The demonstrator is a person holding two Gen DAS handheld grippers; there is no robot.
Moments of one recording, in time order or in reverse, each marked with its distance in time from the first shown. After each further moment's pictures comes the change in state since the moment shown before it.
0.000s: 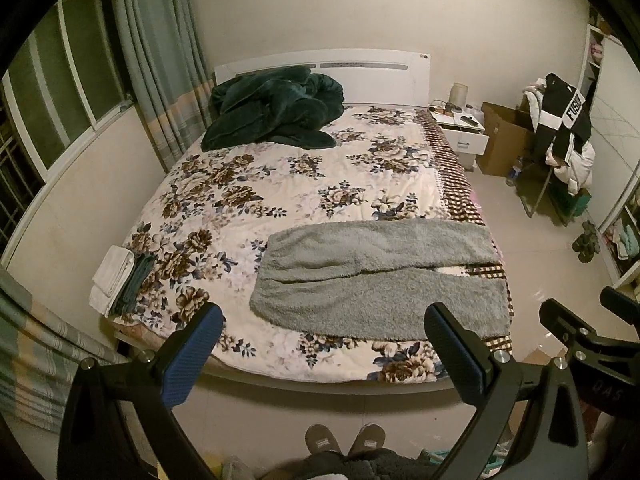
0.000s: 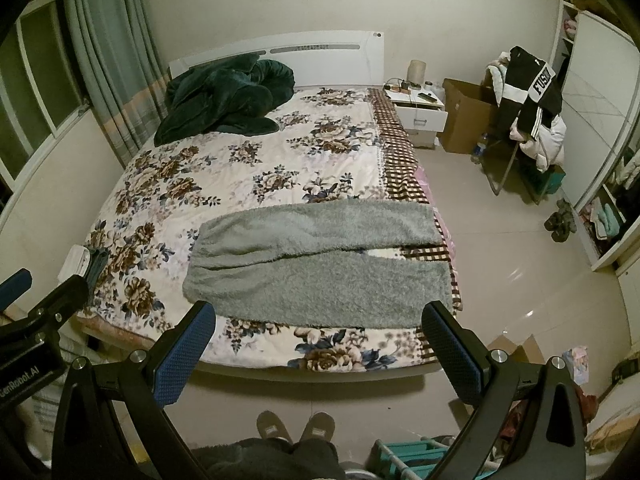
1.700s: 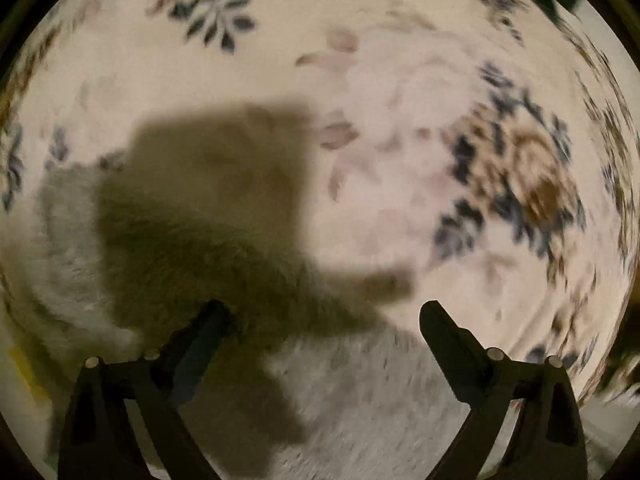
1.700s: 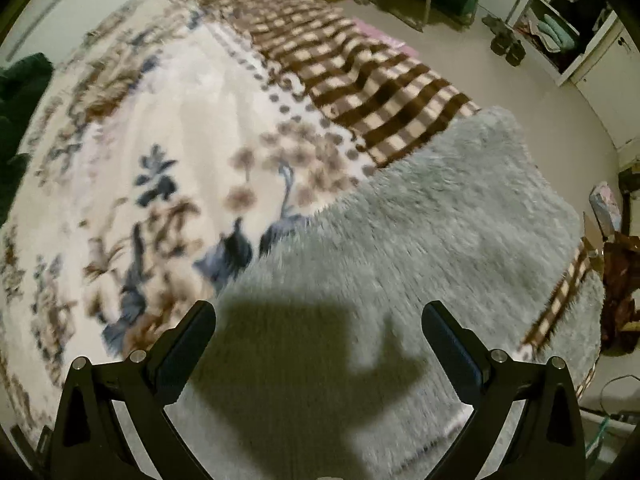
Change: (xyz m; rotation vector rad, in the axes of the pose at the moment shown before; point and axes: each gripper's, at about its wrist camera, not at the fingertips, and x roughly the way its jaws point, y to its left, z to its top) left arm 0.843 0.070 0.084 -0.733 0.703 0.086; right arm 0.914 -0.196 0.203 0.640 0.400 -0.329
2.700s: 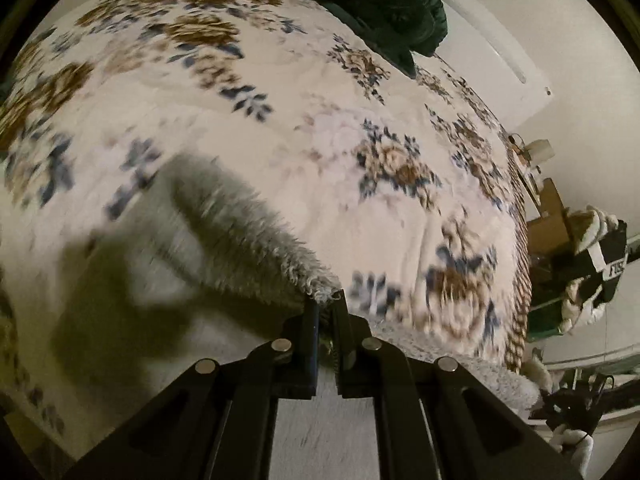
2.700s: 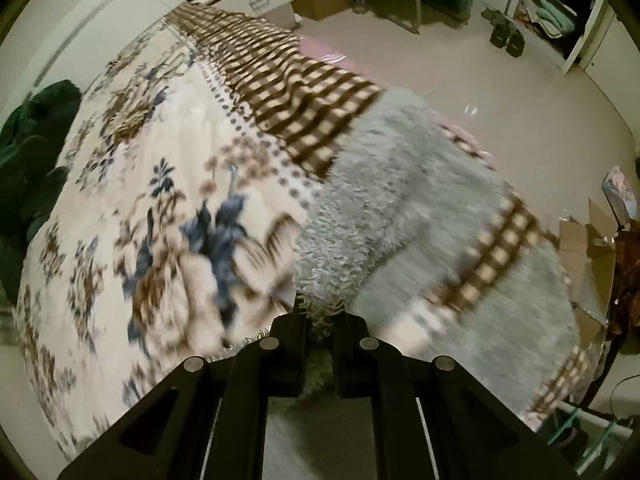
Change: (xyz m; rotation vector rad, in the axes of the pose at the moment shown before) left arm -0.124 0.143 -0.114 0.253 -0.299 -0.408; right arm -0.105 -0.155 -0.059 0.009 -0.039 0.175
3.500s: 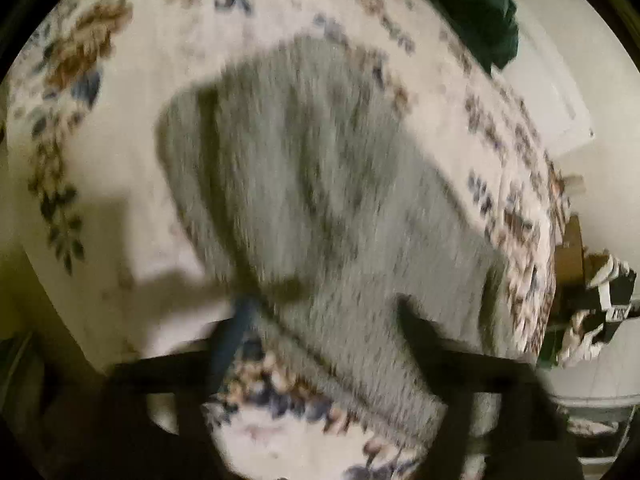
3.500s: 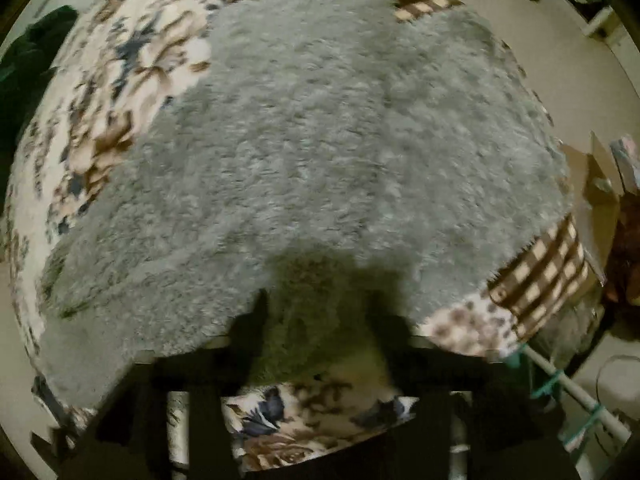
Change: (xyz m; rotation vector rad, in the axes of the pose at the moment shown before) left arm -0.012 0.128 -0.164 -0.234 -0.025 0.061; right arm 0.031 -0.163 -0.170 -0.111 0.261 0.008
